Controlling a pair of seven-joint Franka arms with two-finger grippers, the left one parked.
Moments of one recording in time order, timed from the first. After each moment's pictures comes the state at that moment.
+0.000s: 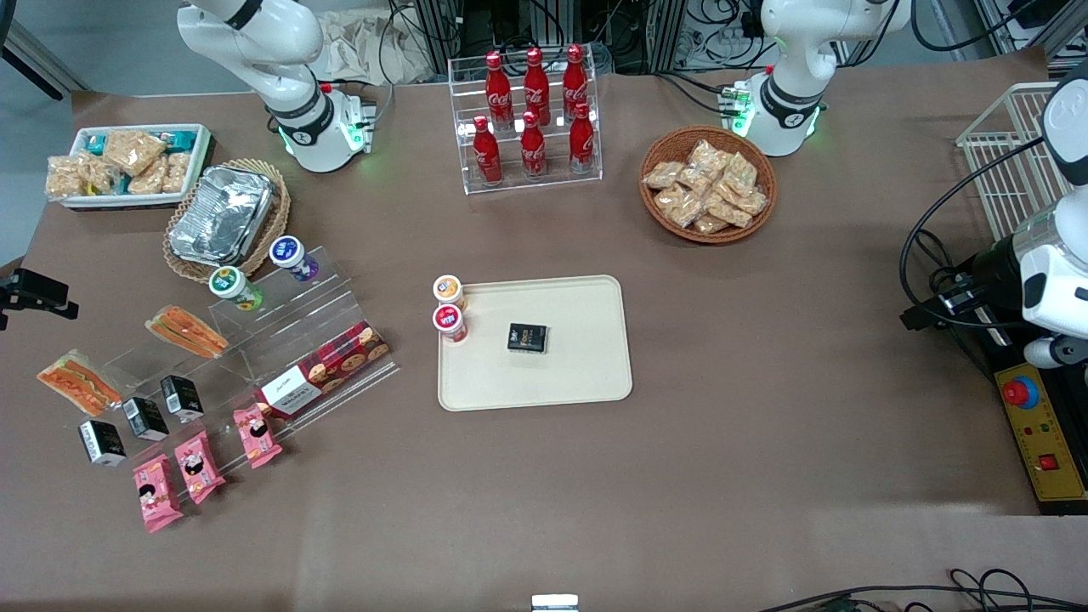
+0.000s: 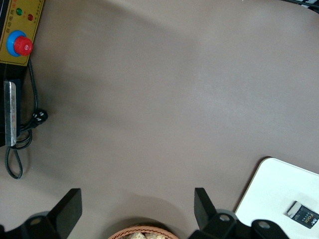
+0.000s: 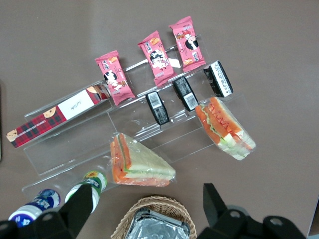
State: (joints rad) arm -0.17 0.13 -0.09 -1.55 0.01 1.67 -0.38
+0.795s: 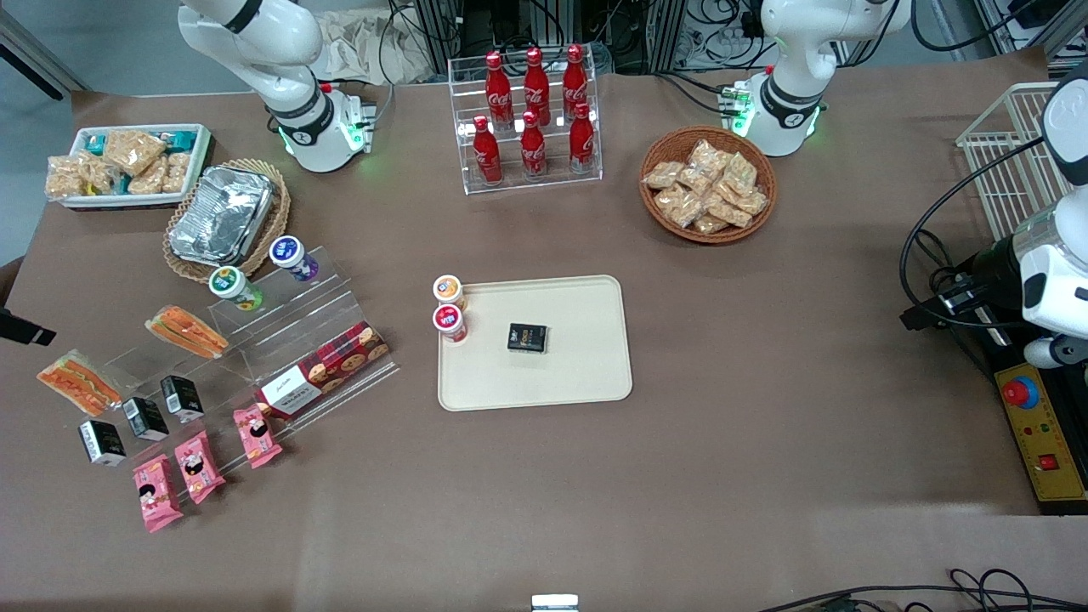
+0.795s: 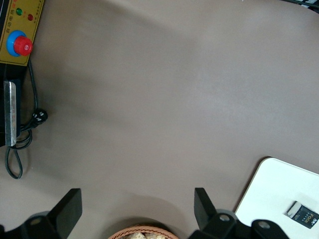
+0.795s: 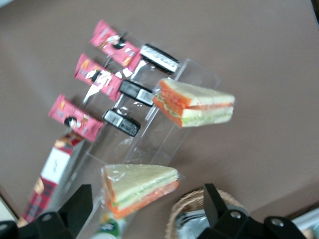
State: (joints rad) arm -0.22 0.18 -0.13 -1.56 0.02 1.71 0.23
